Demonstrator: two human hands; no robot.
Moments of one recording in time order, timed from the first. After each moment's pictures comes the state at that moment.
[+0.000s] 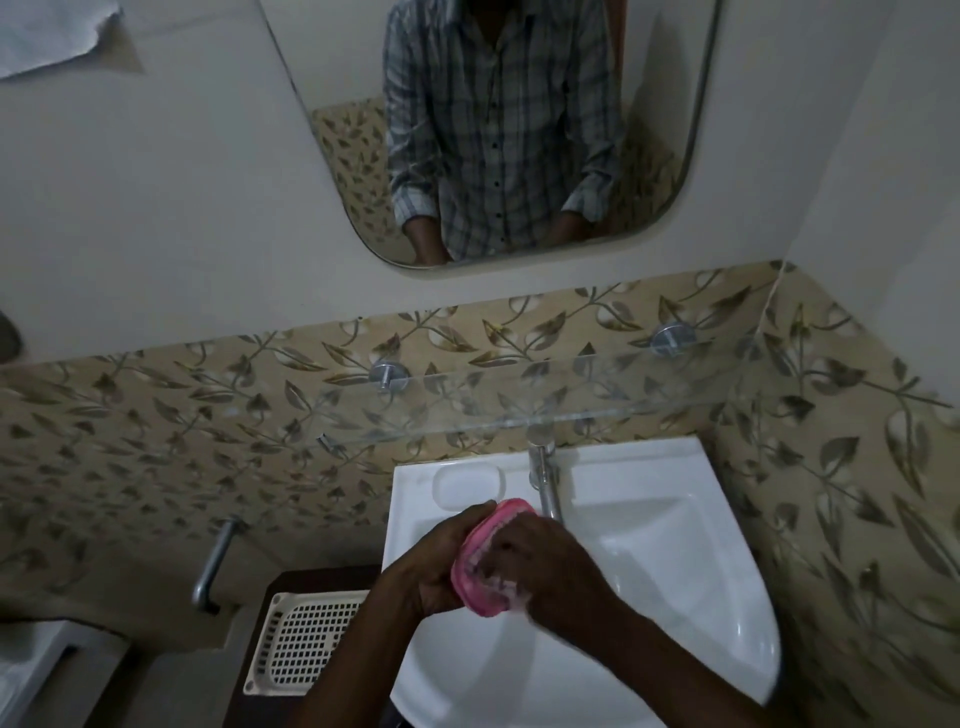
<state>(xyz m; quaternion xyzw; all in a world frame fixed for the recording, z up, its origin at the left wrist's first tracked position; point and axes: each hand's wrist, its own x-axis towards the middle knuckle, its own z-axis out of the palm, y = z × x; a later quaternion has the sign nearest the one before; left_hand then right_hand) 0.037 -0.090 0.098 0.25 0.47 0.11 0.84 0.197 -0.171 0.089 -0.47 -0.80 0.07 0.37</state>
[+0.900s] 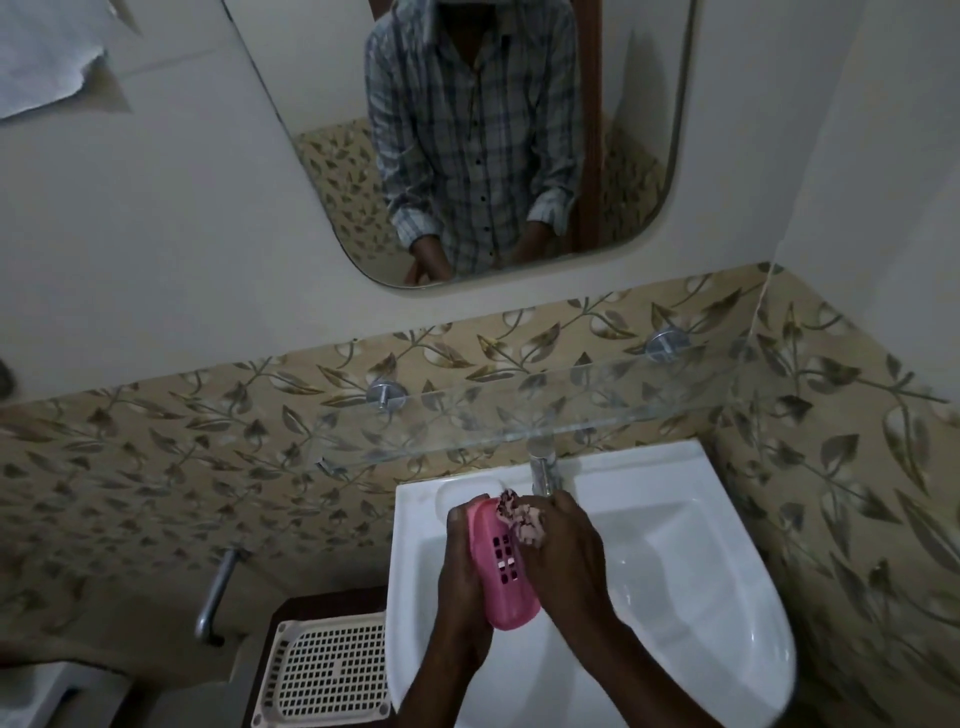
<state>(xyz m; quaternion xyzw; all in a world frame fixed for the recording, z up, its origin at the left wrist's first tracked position) 0.057 -0.124 0.075 0.30 0.50 0.39 0.71 0.175 -0.164 0.111 -0.71 -0.55 0.20 0.39</state>
